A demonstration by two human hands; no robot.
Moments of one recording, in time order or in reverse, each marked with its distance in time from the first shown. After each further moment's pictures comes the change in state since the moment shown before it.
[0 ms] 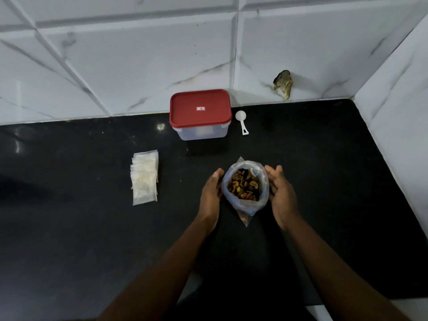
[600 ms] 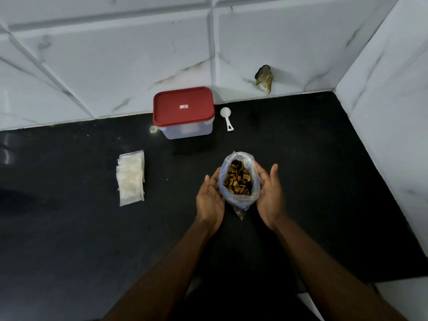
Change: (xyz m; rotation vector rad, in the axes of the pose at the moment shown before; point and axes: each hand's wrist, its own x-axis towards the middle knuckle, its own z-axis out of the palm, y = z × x) left_hand -0.016 -0.016 0.030 -0.328 -0.069 -0.066; right_hand -0.015 0.007 -0.014 0.185 -0.153 0.005
